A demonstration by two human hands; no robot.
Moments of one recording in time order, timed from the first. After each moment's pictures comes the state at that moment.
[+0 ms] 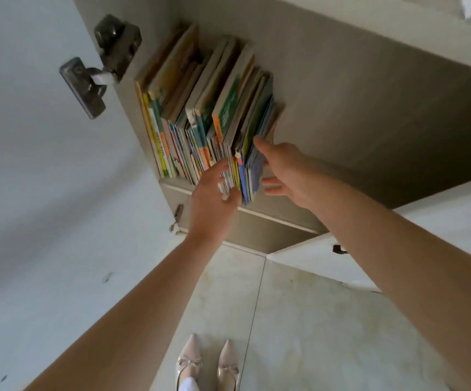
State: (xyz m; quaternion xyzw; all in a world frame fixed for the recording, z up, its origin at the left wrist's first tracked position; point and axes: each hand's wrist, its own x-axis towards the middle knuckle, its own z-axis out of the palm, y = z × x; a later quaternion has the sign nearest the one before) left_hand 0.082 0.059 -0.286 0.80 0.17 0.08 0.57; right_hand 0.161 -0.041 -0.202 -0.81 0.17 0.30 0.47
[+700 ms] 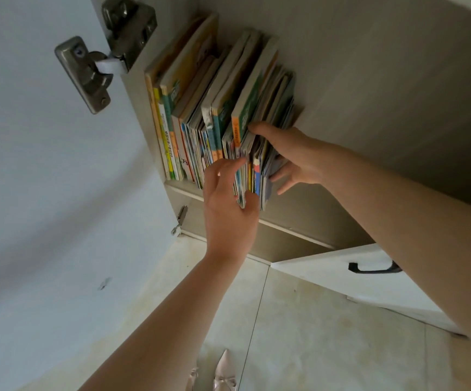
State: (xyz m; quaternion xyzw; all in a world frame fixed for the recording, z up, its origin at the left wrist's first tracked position) left_hand 0.093 0.051 -0.301 0.79 0.15 0.24 0.54; right_hand 0.210 -0.013 -0.217 -0.80 0.16 0.38 0.43
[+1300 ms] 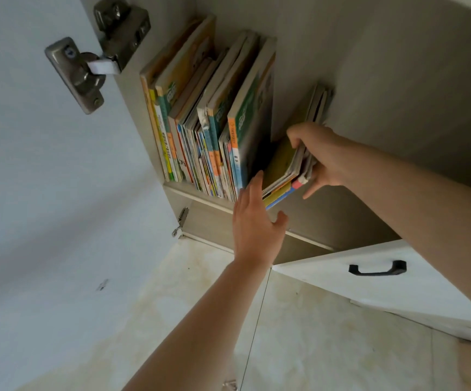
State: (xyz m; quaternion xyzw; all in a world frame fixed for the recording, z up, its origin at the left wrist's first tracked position) left_hand 0.100 0.006 -0.332 0.85 0.15 0.09 0.50; right_hand 0.213 -0.043 -0.200 -0.82 0.19 0.35 0.41
